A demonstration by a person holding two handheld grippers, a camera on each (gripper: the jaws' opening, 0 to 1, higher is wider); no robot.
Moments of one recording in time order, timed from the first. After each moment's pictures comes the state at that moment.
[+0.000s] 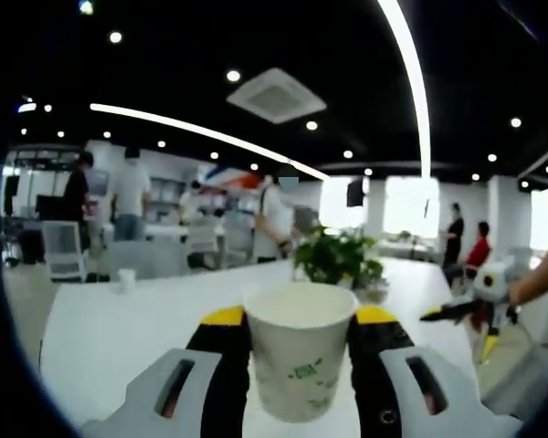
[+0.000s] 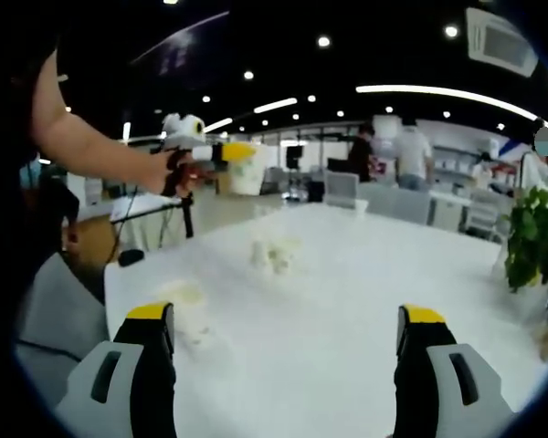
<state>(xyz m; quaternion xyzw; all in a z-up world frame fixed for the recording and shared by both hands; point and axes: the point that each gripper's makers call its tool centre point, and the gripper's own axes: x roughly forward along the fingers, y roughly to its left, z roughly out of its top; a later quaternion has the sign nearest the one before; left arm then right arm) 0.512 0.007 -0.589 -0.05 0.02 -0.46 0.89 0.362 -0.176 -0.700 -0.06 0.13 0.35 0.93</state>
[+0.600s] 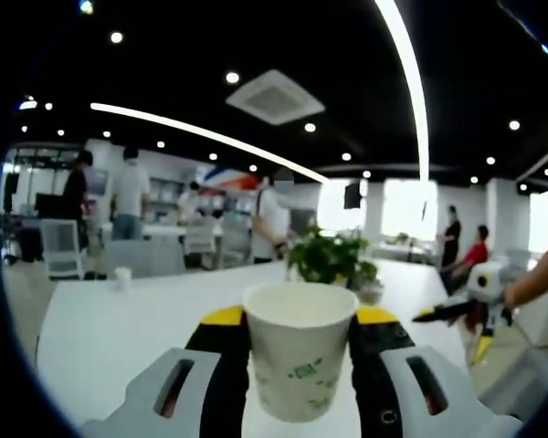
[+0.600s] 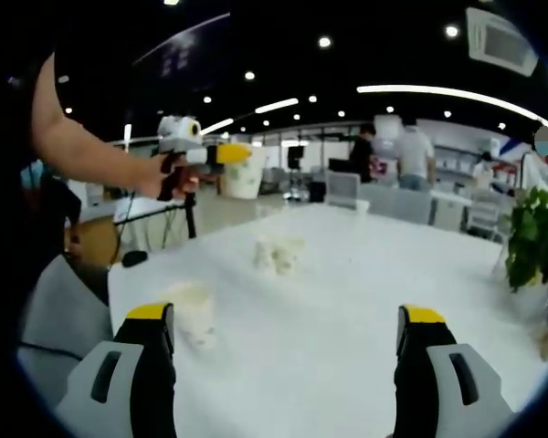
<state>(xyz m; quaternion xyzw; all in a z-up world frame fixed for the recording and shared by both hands) 0.492 0.000 -0.592 -0.06 0.02 -0.46 0.88 0.358 -0.174 -0.698 -0.05 0.13 0.35 0.93</state>
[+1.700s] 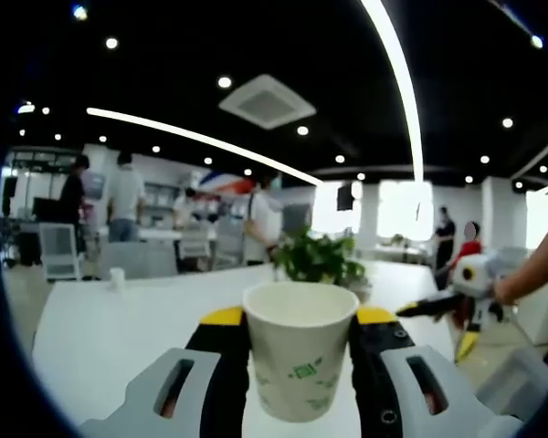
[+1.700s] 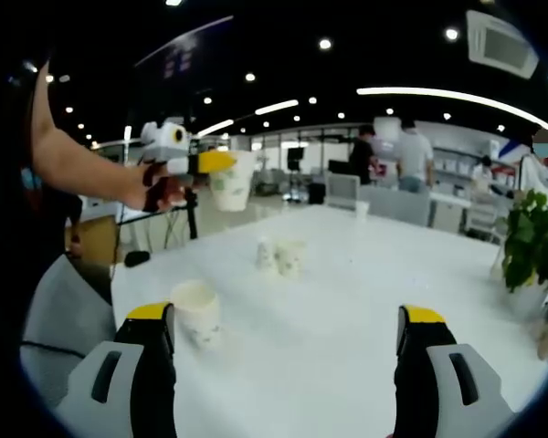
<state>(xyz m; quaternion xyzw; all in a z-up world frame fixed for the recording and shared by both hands) 0.438 -0.015 -0.595 -0.05 0.01 -0.47 0.88 0.342 -0.179 -0.693 -0.05 0.13 0.35 0.93</state>
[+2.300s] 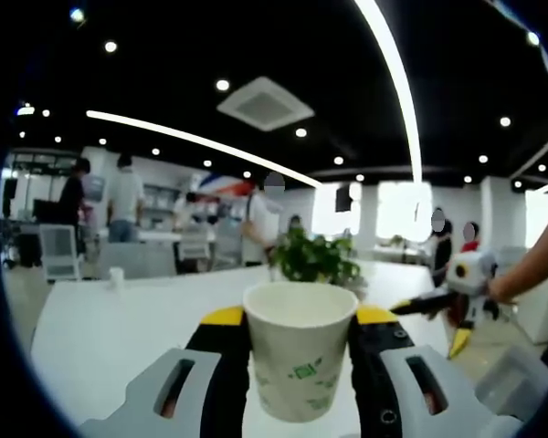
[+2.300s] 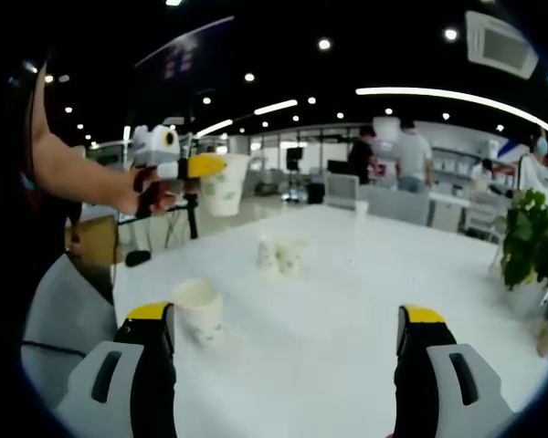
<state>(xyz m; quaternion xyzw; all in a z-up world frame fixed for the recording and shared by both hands) 0.420 -0.016 -0.598 -0.06 0.00 -0.47 0.88 0.338 -0.177 -0.693 -0.05 0.13 0.35 0.93</state>
